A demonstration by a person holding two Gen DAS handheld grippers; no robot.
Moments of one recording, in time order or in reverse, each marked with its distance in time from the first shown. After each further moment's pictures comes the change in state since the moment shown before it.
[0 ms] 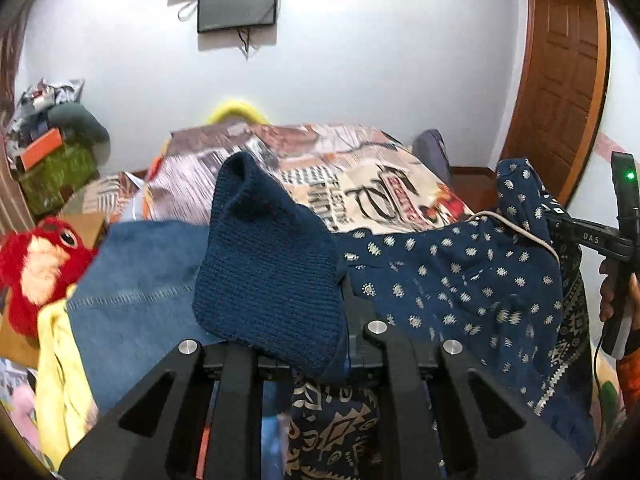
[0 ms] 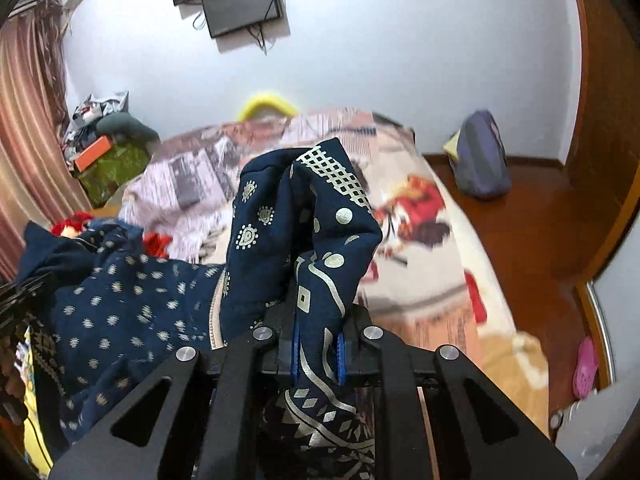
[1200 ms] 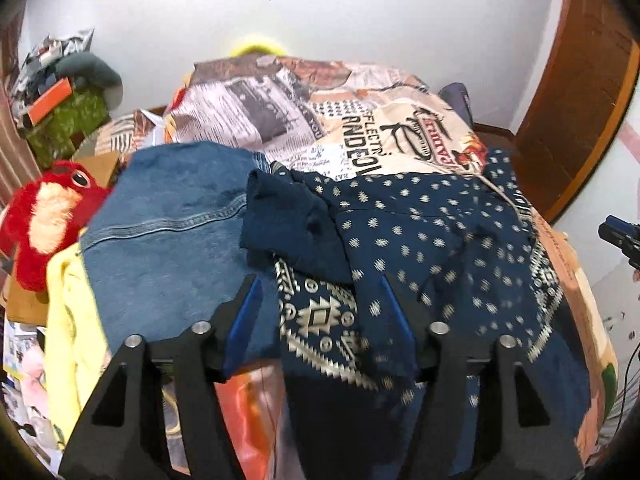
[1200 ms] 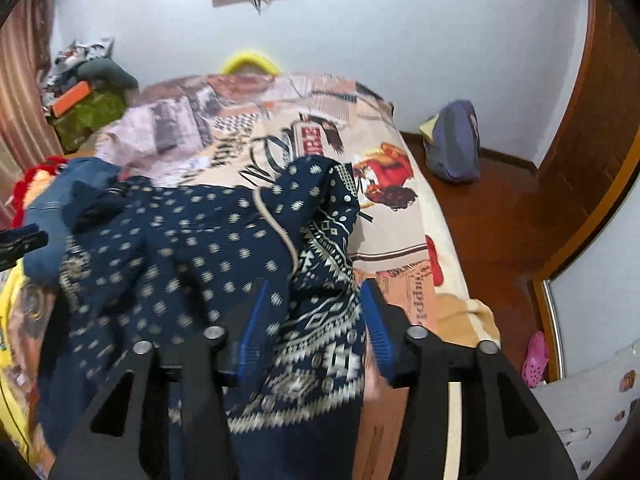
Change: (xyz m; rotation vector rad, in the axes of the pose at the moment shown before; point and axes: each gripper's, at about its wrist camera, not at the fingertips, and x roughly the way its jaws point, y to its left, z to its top) left arm -0.001 0.035 -0.026 -0.047 0.223 0.032; right arm -0.055 0.009 -0.040 -0.116 0.136 -0.125
